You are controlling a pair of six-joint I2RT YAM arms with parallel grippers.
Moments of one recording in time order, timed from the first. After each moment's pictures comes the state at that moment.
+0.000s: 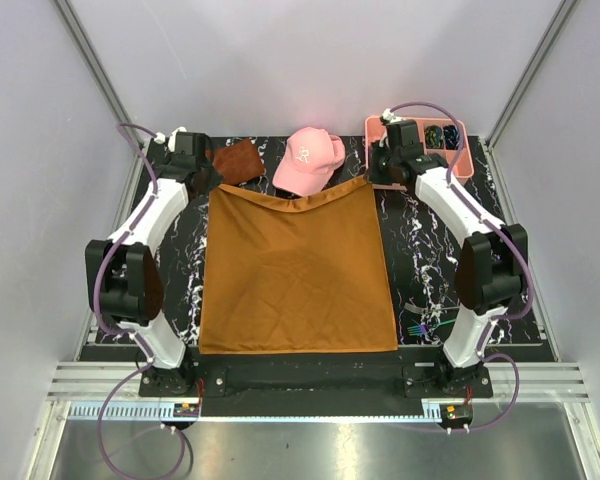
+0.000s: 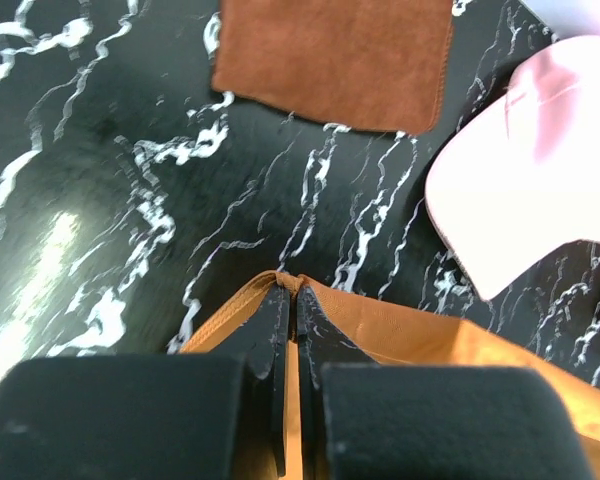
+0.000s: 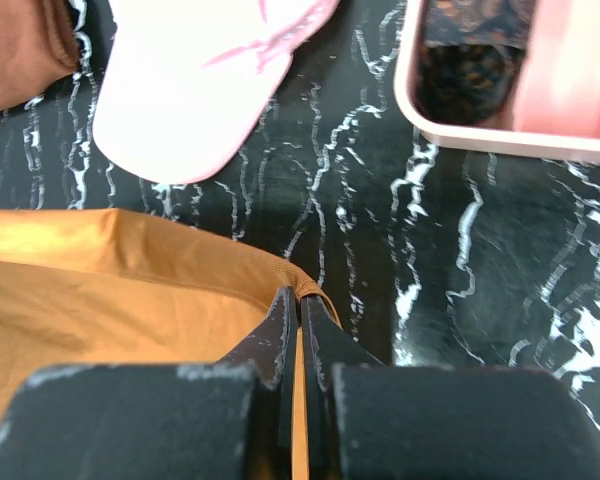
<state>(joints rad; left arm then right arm) -0.13 1.68 1.41 -0.48 -0.18 -0.67 0.29 1.80 1.56 -0.44 -0.05 0.33</state>
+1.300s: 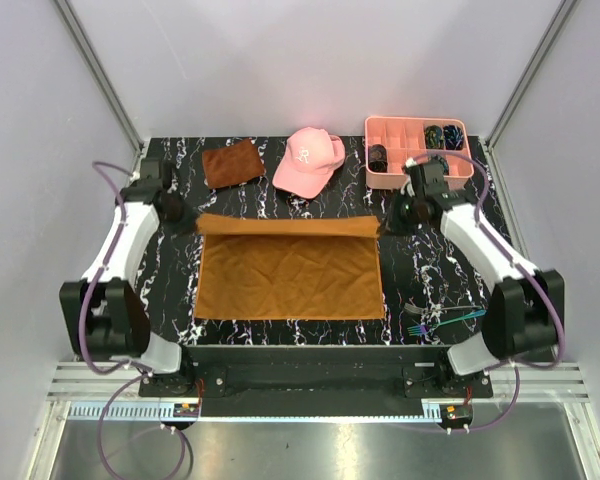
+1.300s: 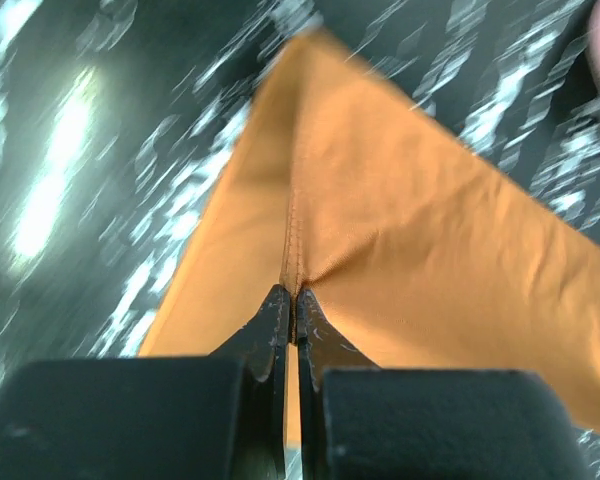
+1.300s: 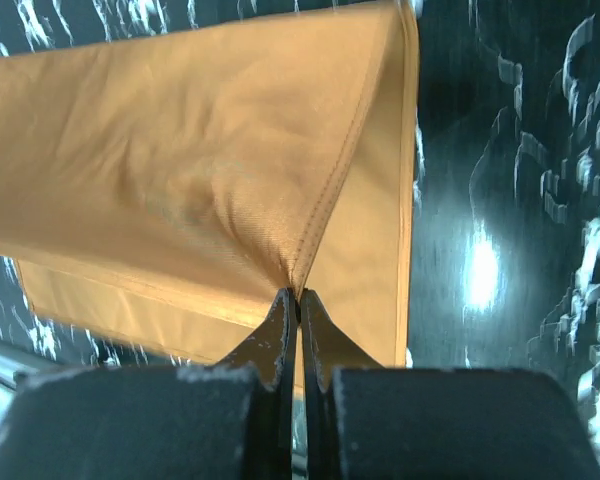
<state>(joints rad) 0.03 1.50 1.25 -0.78 0.04 -0.58 0.23 1.53 1.22 -0.63 -0.23 0.46</state>
